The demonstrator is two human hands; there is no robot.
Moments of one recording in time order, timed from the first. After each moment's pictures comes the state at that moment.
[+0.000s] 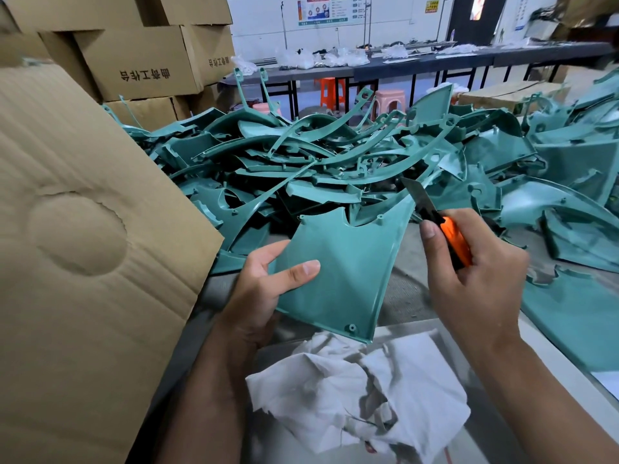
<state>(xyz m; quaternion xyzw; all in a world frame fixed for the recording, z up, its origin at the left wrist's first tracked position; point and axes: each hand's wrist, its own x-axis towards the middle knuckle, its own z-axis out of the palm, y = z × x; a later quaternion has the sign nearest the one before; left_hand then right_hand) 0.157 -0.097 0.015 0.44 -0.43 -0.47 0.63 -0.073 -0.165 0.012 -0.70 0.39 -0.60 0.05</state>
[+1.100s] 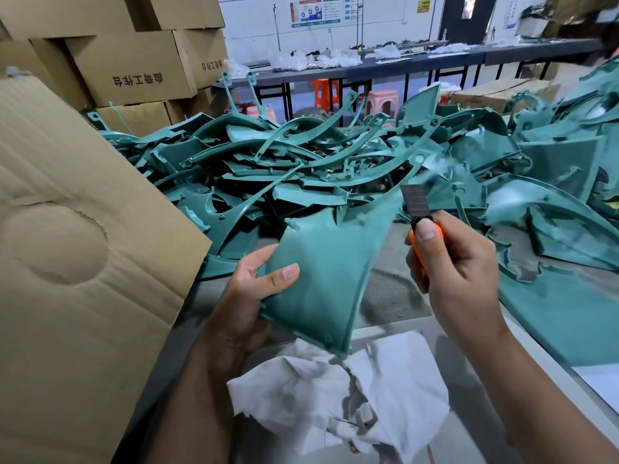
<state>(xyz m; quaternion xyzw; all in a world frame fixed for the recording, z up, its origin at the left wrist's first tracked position) 0.154 -0.099 0.014 0.39 -0.41 -0.53 0.63 -0.077 -0.169 0.015 -0.67 0.25 -0.63 0.31</state>
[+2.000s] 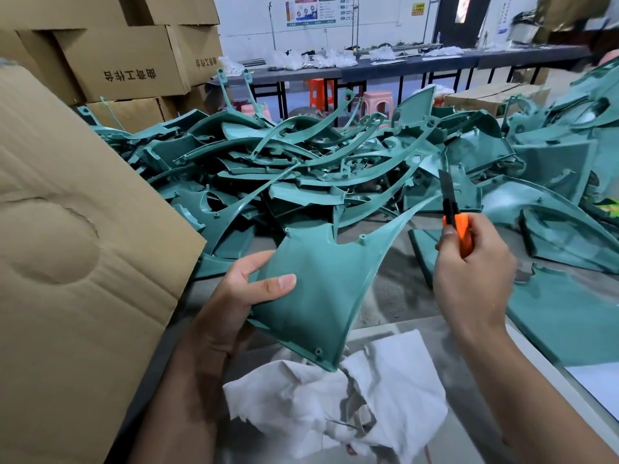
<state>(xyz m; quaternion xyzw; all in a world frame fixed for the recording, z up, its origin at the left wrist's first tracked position) 0.169 -0.093 0.012 0.45 -0.44 -0.53 0.57 -0.086 -0.191 -0.002 -0.57 0.56 -0.59 0.15</state>
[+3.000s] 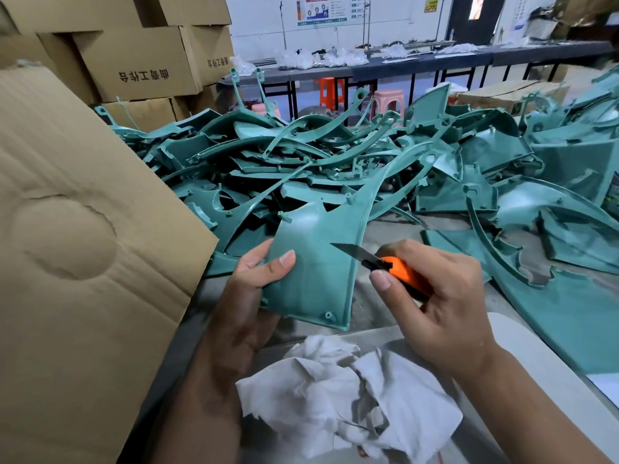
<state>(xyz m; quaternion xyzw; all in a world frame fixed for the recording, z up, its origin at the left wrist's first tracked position) 0.160 -0.100 0.012 0.41 -0.36 -0.52 0.66 -0.062 -0.151 0.011 -0.80 0.21 -0.55 0.13</state>
